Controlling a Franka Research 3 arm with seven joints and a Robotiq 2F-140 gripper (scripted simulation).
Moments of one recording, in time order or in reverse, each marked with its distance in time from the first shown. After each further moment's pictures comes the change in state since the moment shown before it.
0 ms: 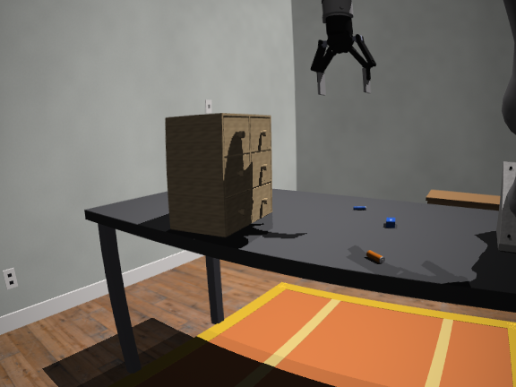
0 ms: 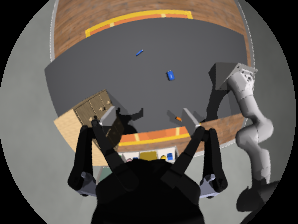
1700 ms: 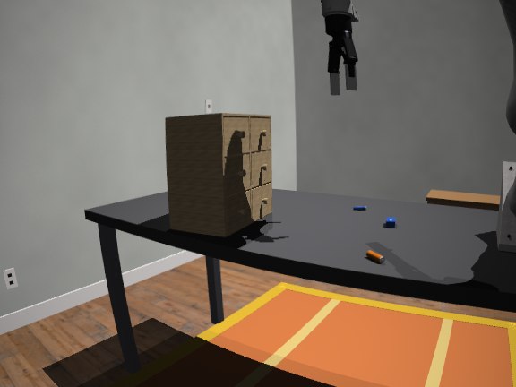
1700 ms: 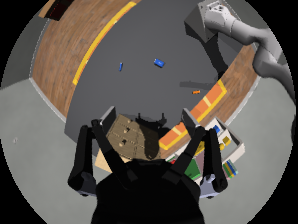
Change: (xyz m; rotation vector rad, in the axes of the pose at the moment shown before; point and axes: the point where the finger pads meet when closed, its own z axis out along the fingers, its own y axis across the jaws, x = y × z) arm -0.002 -0.002 -0.002 0.006 0.000 0.708
